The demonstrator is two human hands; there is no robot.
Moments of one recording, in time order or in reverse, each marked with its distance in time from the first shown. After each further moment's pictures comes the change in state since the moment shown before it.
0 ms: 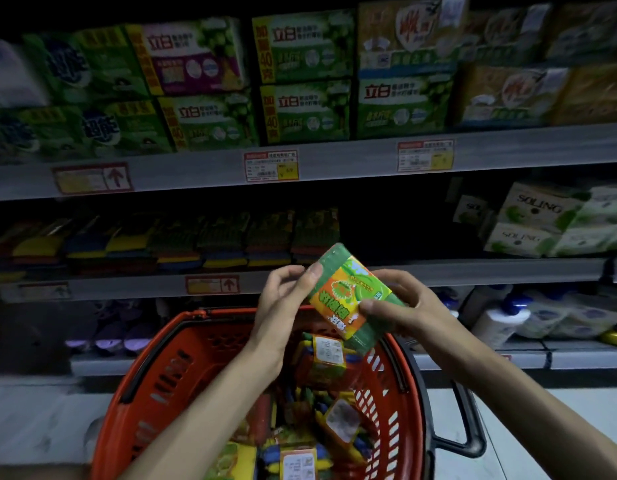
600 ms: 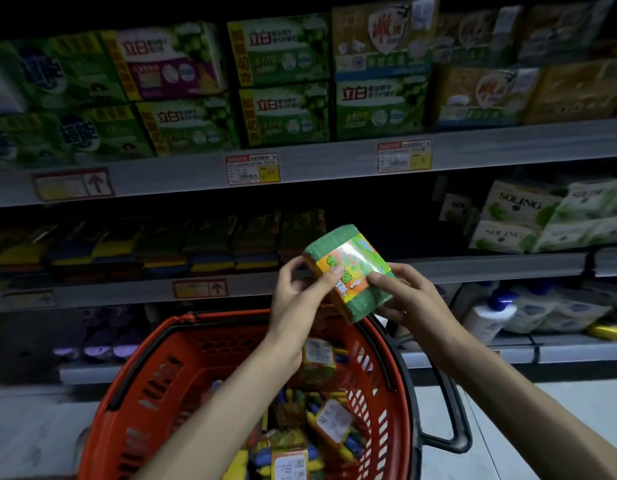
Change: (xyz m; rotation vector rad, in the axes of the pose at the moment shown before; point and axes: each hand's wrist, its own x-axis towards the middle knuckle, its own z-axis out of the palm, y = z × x) left_hand 0.003 -0.001 0.044 -0.045 0.006 -0.043; right_hand 0.007 0.000 -0.010 0.187 0.198 0.024
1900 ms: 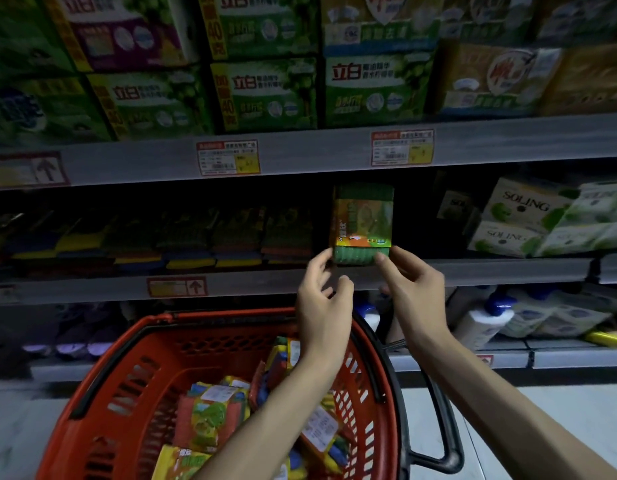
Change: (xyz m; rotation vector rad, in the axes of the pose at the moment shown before) left_hand 0.018 -0.035 0.061 0.102 0.145 0.194; right_hand 0.043 0.016 -0.003 -0.160 0.364 -0.303
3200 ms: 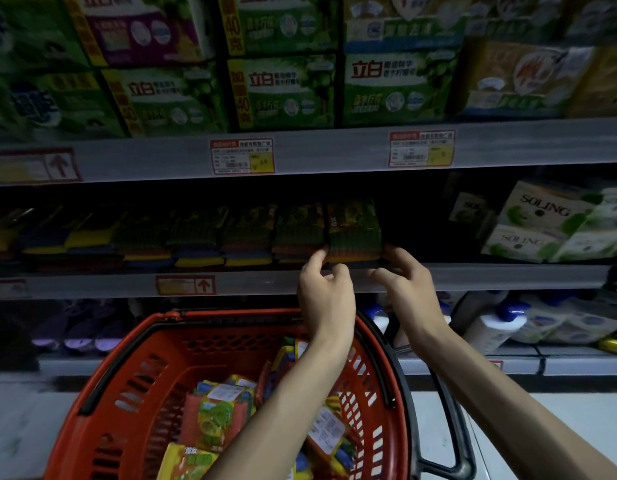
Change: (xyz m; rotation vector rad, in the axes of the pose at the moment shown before) left_hand 0.021 0.011 0.003 0.105 0.158 -0.140; right_hand 0.005 -0.001 0.013 -0.077 -0.210 0.029
